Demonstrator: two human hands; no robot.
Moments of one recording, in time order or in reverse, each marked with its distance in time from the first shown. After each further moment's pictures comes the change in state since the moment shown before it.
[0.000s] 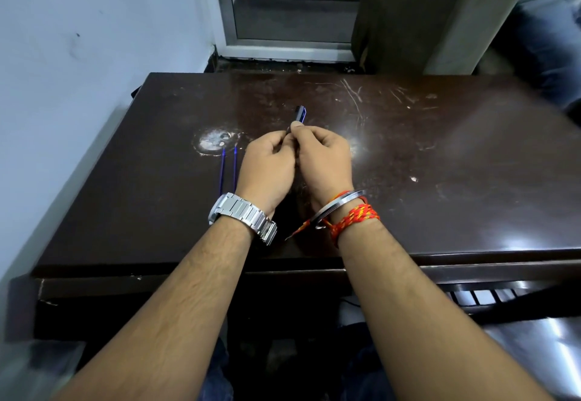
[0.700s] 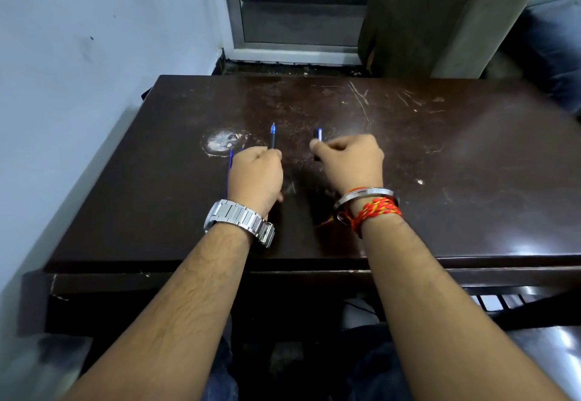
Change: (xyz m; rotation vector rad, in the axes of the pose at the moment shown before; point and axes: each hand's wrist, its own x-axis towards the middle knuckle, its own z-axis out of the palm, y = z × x) left_hand -0.005 -0.002 -0.016 -0.018 0.184 -0.213; right_hand 0.012 -0.005 -0.033 -0.585 0.109 -0.107
